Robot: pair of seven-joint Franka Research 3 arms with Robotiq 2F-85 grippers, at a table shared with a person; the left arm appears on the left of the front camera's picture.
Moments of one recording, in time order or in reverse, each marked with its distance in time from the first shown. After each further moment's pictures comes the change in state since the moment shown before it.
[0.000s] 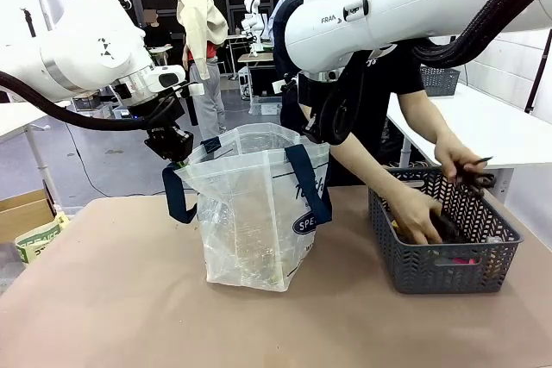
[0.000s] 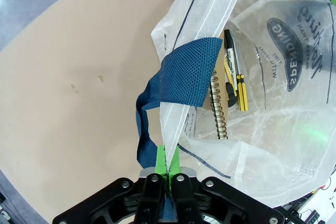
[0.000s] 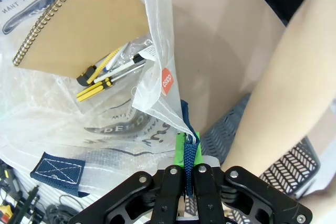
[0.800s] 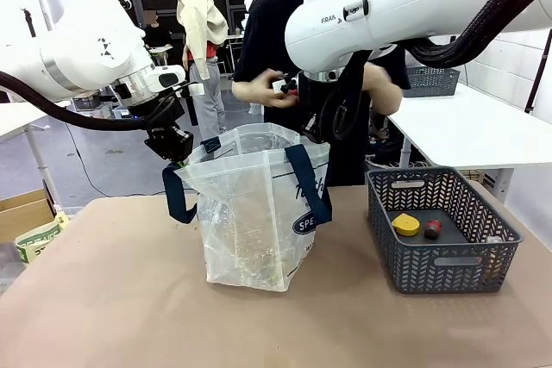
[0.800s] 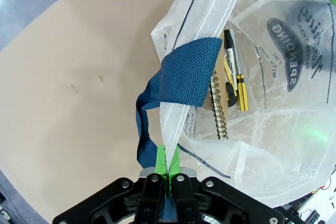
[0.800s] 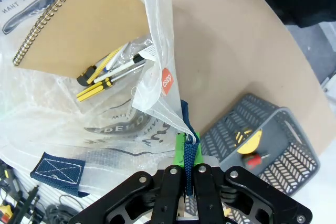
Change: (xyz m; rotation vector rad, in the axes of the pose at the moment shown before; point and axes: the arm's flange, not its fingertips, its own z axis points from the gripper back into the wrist) left arm 0.000 0.000 0.000 0.000 0.000 0.000; right arm 0.000 0.000 0.000 0.000 0.000 0.000
